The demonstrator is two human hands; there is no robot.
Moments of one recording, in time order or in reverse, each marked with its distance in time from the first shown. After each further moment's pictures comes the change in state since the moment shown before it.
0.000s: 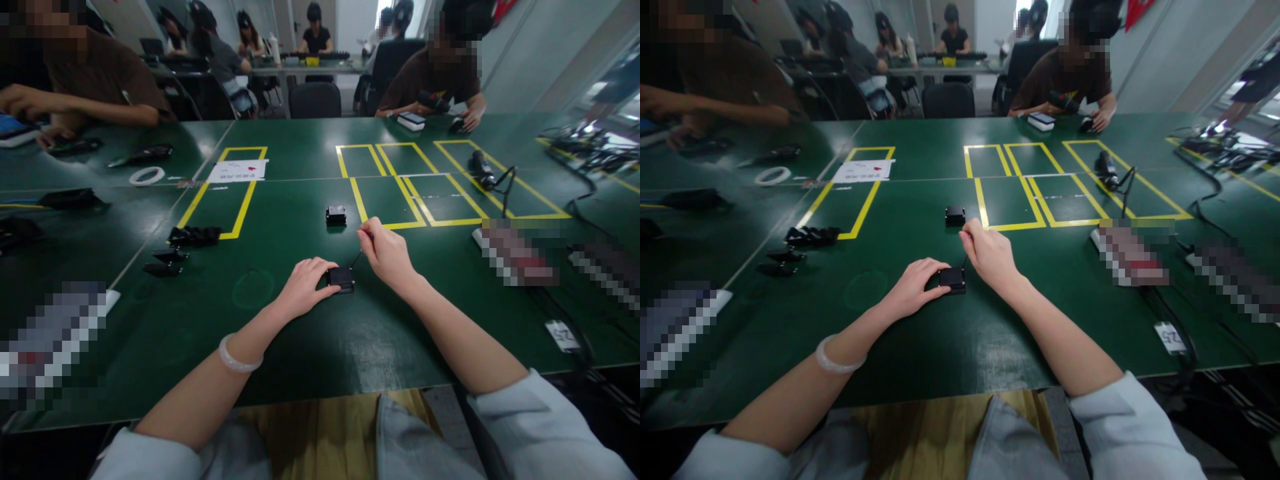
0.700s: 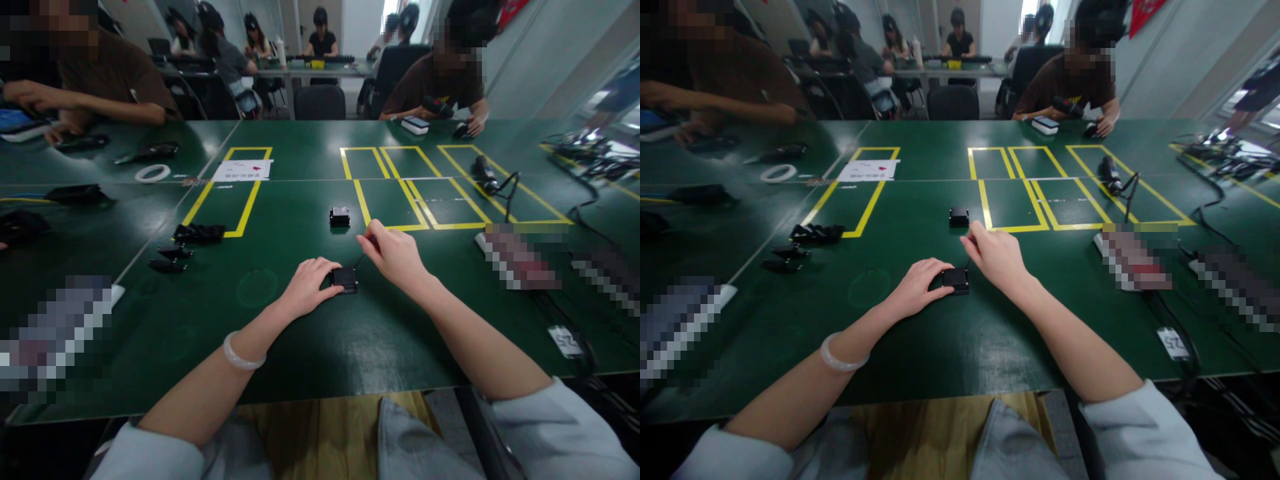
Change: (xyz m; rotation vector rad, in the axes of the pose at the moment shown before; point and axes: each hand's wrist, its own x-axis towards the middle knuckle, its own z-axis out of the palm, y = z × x) left_hand -0.001 -0.002 0.002 0.014 0.011 0.017; right_hand 0.004 -0.004 -0.014 -0.142 -0.123 0.001
